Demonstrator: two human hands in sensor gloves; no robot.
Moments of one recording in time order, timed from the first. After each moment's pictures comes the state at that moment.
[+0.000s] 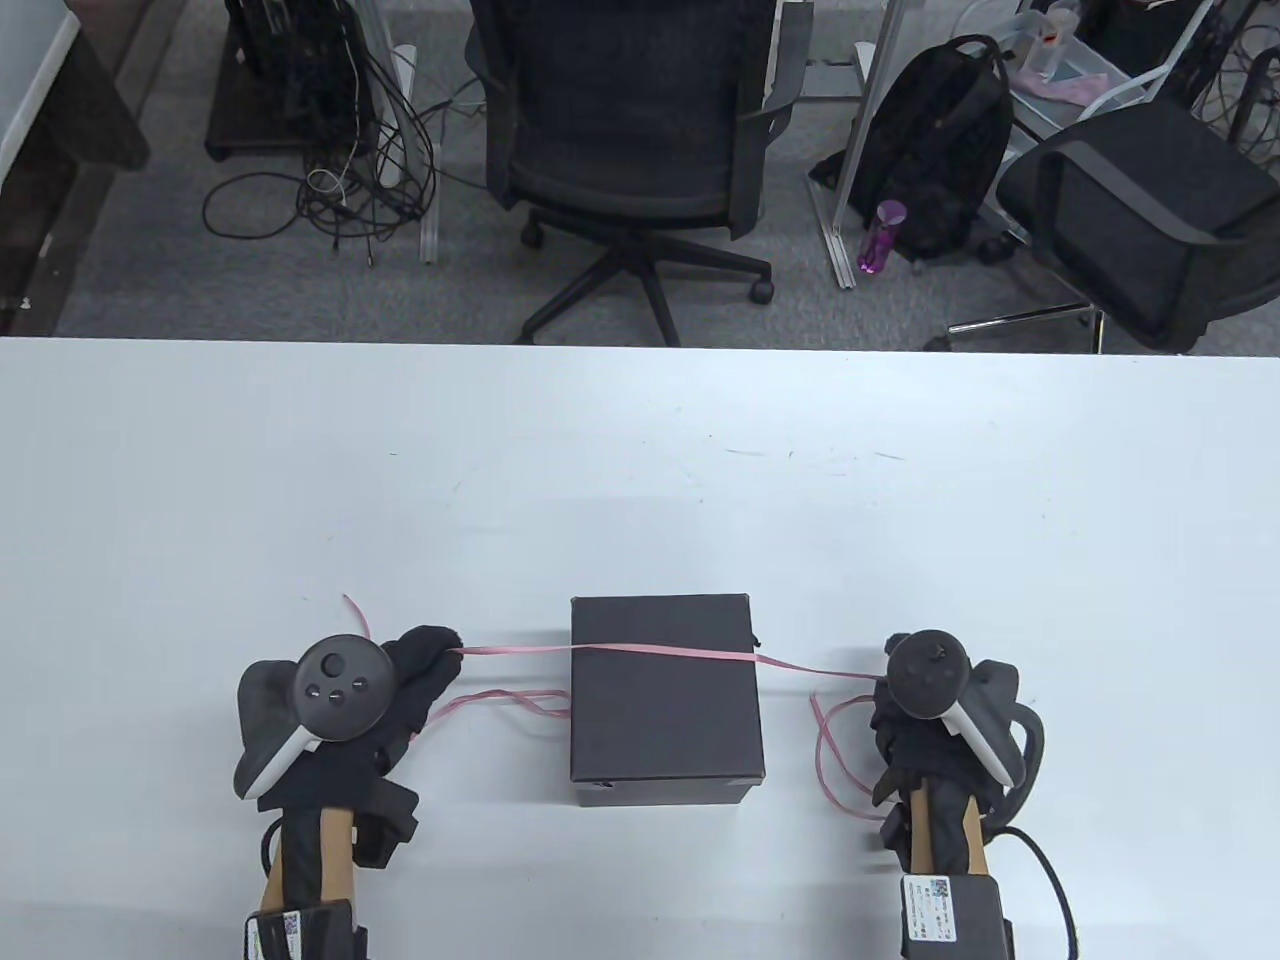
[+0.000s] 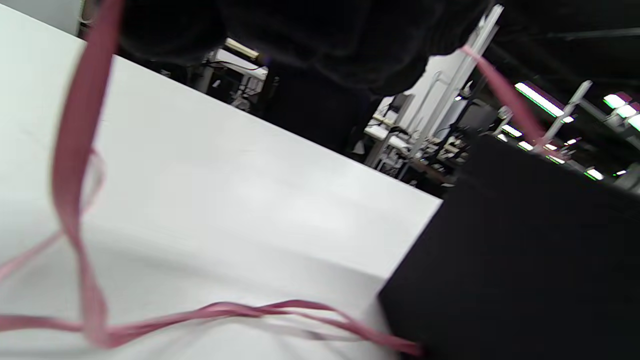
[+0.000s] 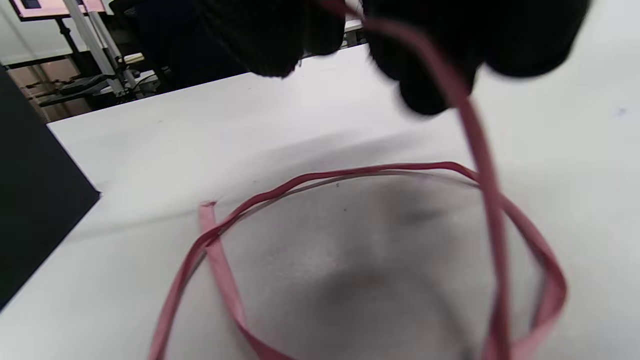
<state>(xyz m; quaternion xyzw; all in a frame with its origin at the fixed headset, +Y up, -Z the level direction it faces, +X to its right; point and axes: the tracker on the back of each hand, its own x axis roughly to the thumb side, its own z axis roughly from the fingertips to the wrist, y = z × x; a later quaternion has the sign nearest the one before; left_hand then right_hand) -0.227 -0.682 -0.164 -0.04 -0.04 0.25 0.97 0.241 -0.727 -0.208 -0.06 0.14 0.98 0.12</state>
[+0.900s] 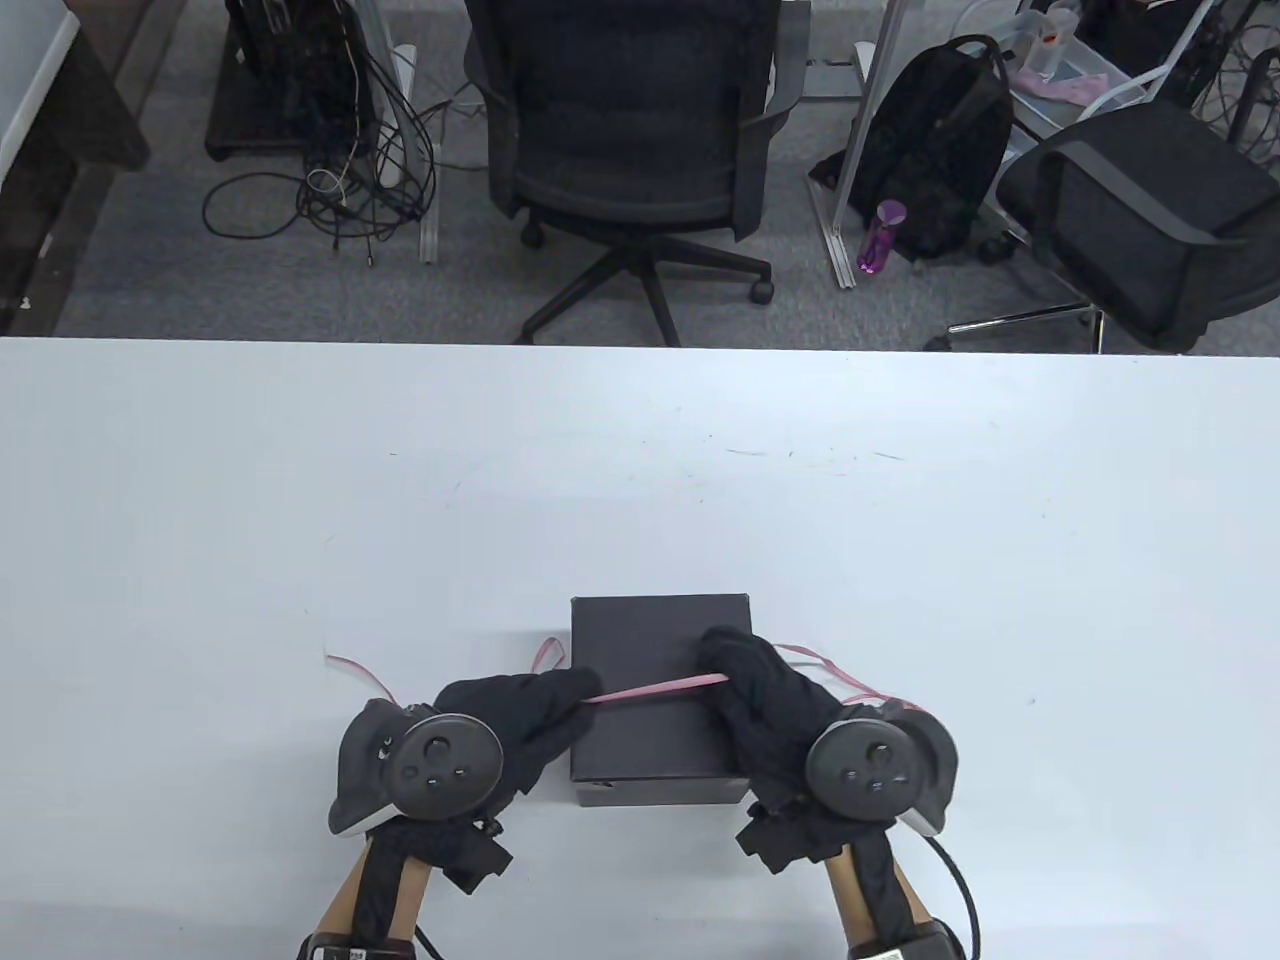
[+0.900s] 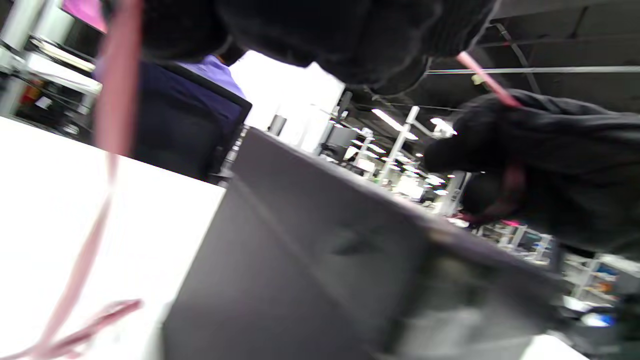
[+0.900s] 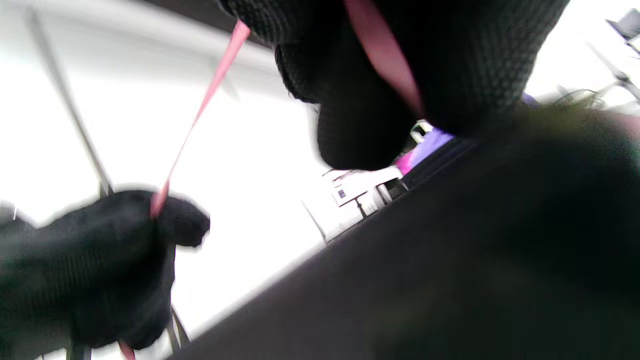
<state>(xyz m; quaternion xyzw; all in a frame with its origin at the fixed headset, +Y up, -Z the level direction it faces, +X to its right) -0.154 -0.655 -0.142 0.05 -0.20 0.24 0.95 0.149 -0.654 -0.166 0.22 -0.10 0.87 0.43</state>
